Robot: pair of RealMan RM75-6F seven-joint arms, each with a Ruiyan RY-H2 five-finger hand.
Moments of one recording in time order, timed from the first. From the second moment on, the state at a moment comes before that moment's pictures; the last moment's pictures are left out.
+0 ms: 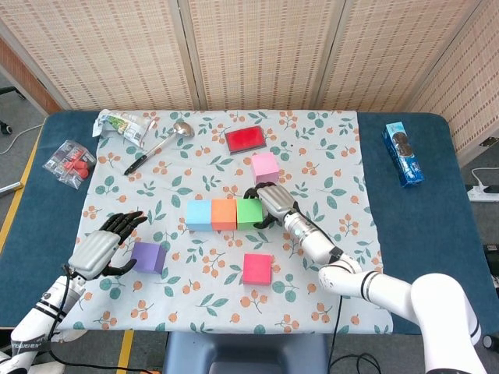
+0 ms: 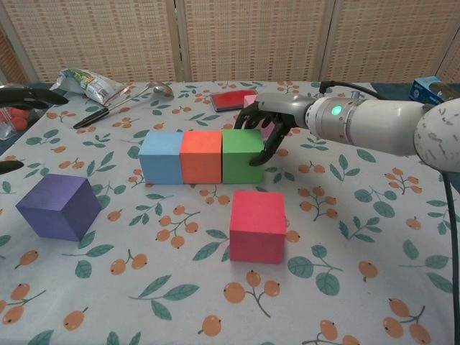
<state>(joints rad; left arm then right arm) -0.50 -1.07 -0.03 -1.74 1.48 1.06 -0.13 1.02 -1.72 0.28 -1.05 -1.07 0.57 0.06</state>
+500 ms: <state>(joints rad) -0.50 -1.07 -0.03 -1.74 1.47 1.05 -0.12 1.03 -1.72 0.27 -1.03 -1.07 0.56 0.07</state>
